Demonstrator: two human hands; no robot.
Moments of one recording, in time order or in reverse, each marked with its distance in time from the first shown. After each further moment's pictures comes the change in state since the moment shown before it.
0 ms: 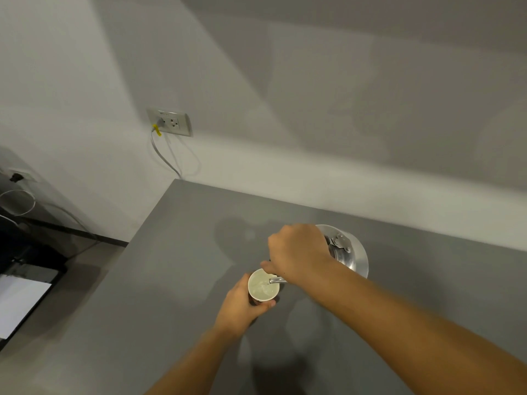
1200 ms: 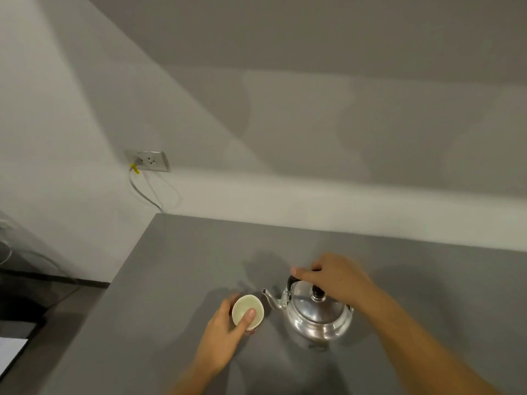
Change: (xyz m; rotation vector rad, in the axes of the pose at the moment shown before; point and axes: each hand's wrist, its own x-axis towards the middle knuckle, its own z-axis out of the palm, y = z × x) left_hand -0.008 0.010 -0.011 -0.030 0.019 0.005; right_hand -0.057 0.102 0.069 0.774 -0.046 0.432
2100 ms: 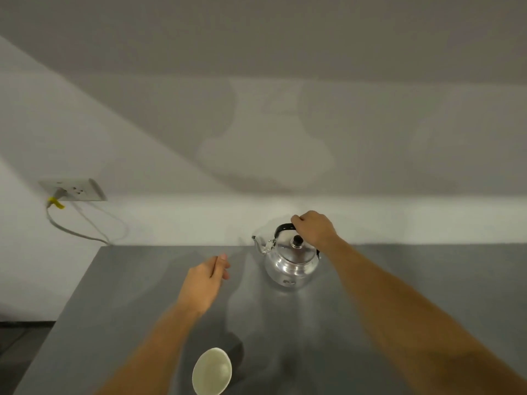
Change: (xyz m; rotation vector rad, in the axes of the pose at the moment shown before) left_hand 0.172 0.113 0.007 0.255 0.010 0.082; right_hand 0.192 0.070 -0.049 0.168 0.220 0.252
